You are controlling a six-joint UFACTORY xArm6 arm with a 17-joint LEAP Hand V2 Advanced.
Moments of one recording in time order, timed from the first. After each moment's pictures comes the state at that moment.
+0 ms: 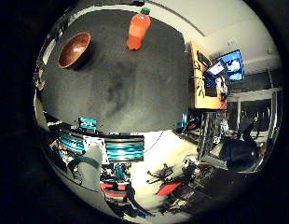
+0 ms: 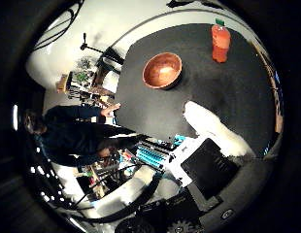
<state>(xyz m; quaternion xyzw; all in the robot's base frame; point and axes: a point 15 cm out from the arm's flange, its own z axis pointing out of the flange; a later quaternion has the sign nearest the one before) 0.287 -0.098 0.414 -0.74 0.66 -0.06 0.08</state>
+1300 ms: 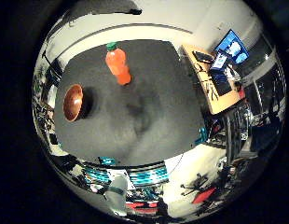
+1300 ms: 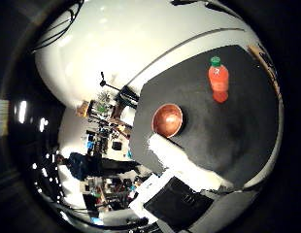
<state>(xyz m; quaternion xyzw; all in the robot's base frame) 0.374 -0.195 0.451 -0.64 0.70 -0.08 0.30</state>
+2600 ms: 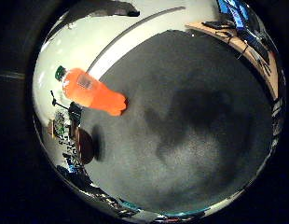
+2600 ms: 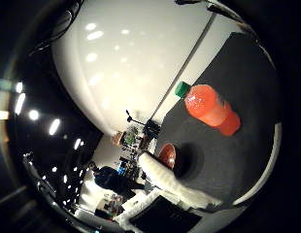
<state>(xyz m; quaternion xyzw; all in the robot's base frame) 0.458 -0.295 0.282 -0.51 0.70 0.01 0.50</state>
